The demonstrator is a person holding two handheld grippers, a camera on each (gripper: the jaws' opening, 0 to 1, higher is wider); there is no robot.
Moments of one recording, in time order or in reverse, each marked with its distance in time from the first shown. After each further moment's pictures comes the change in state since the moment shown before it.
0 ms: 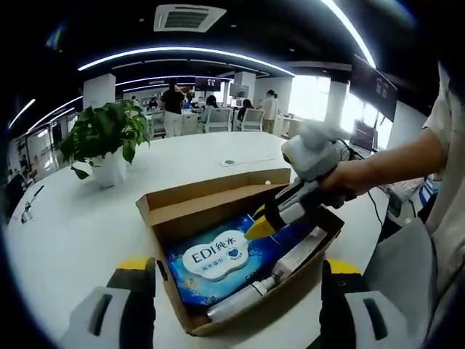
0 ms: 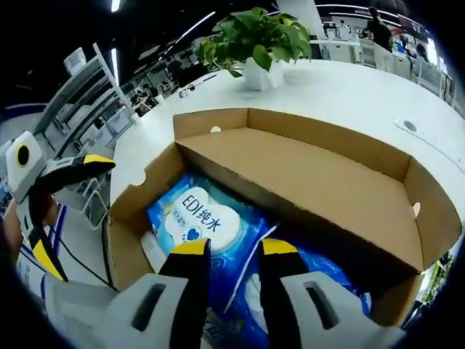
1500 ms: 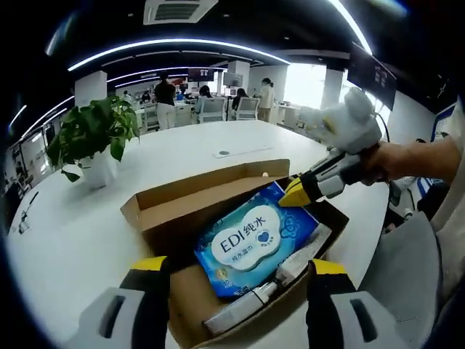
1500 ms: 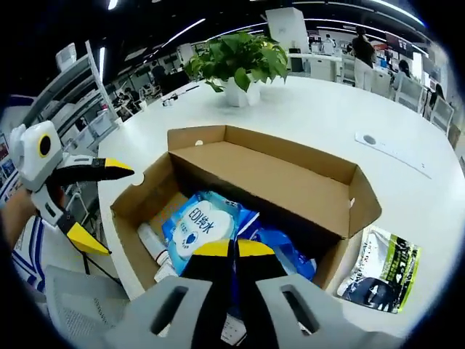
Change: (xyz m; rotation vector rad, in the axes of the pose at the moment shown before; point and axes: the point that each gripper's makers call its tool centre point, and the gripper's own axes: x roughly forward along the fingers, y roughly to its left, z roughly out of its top) left arm 0.027 -0.005 0.003 0.044 0.080 -0.019; right arm -0.078 -0.015 0.002 -0.025 -0.066 -0.163
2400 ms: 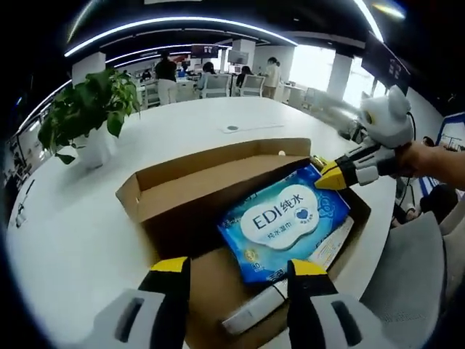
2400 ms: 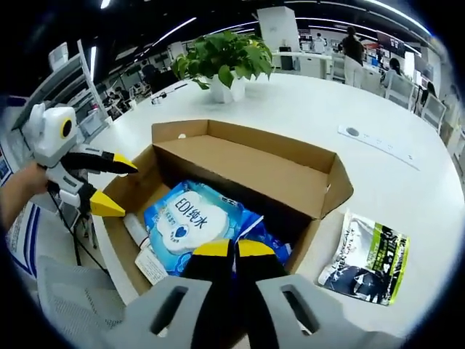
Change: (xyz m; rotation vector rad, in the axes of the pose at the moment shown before) left arm 0.030 0.028 -0.021 -0.051 0.159 -0.009; right arm -0.007 -0.024 -0.016 0.001 0.015 -0.058
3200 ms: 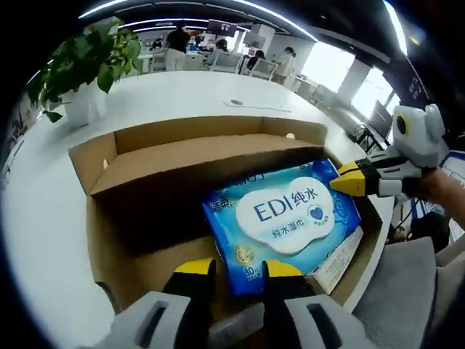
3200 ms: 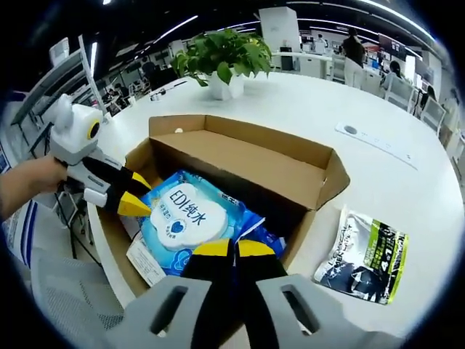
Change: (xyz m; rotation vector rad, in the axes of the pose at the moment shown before) left arm 0.045 -0.015 -0.019 -0.188 0.105 -0.068; right arm 0.001 -0.006 -0.010 -0.011 0.002 -0.011
